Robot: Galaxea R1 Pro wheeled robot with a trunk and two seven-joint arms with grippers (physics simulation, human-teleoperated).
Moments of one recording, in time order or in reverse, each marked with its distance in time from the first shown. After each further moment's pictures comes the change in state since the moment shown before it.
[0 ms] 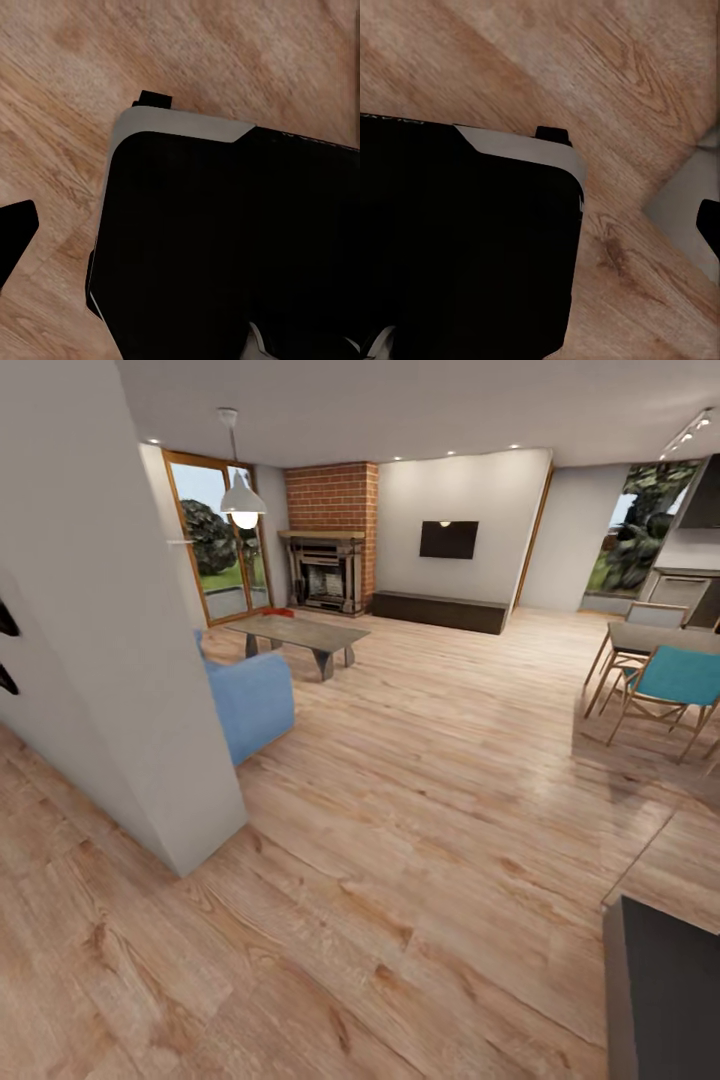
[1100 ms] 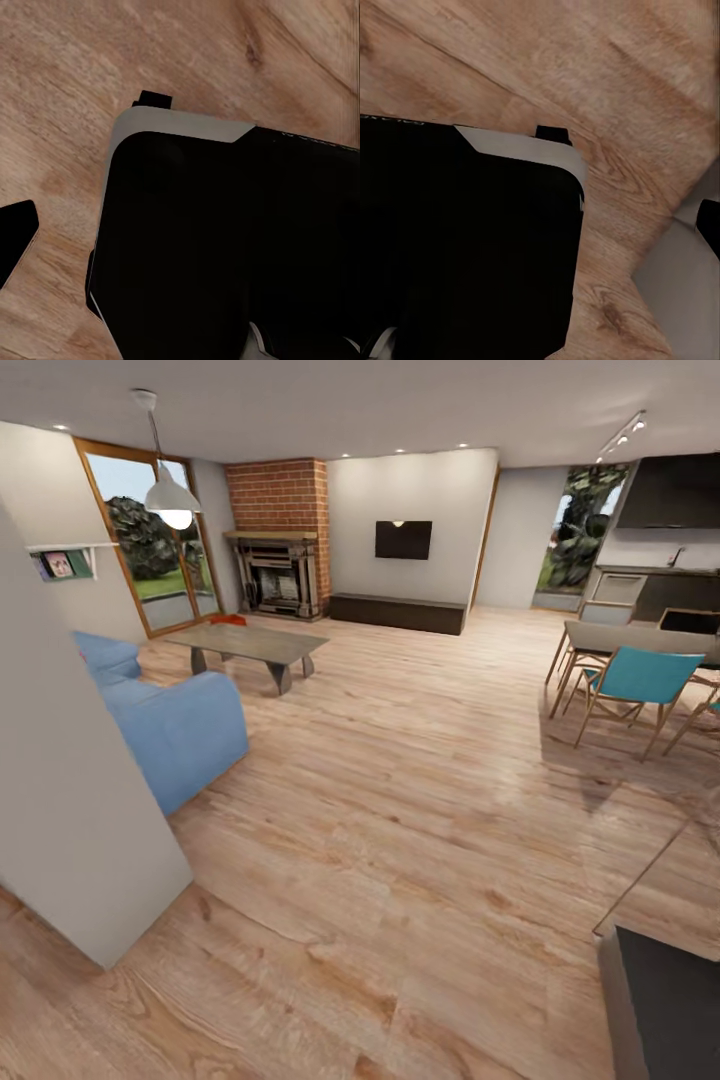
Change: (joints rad) left arm 0.000 0.000 0.000 0.000 0.000 0.000 0.000; right arm 0.000 0.000 0.000 0.000 -0.009 0.000 0.000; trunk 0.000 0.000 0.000
